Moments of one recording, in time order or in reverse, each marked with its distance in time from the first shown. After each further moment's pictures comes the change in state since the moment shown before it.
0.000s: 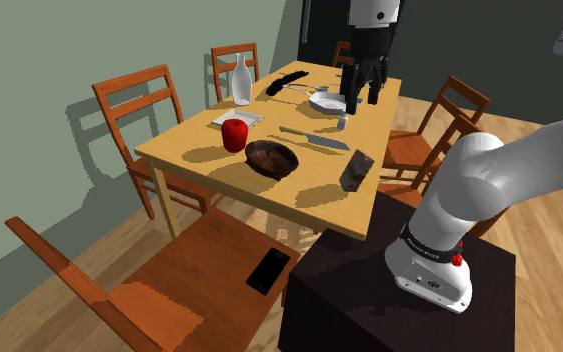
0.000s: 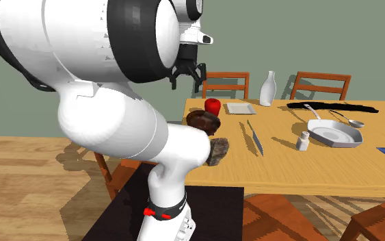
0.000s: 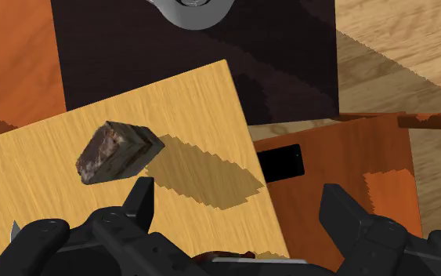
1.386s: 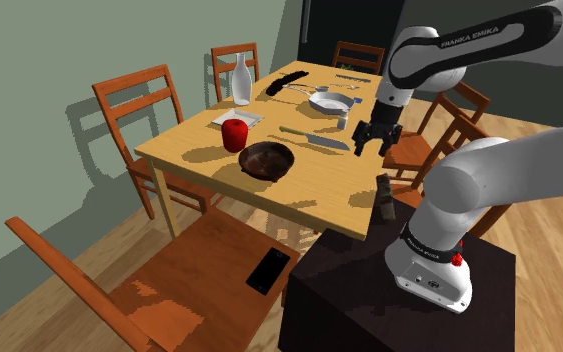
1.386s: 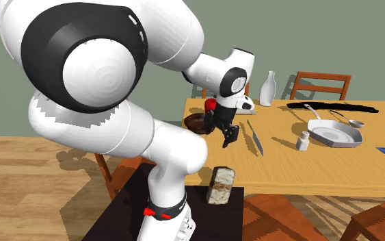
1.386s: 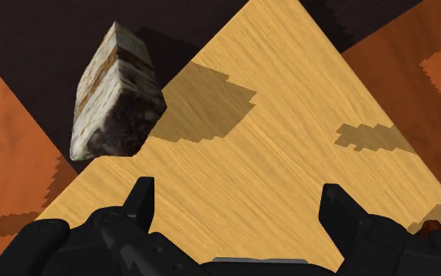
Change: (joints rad) arm -0.305 -0.021 -0.341 -0.484 -0.114 0.559 -0.031
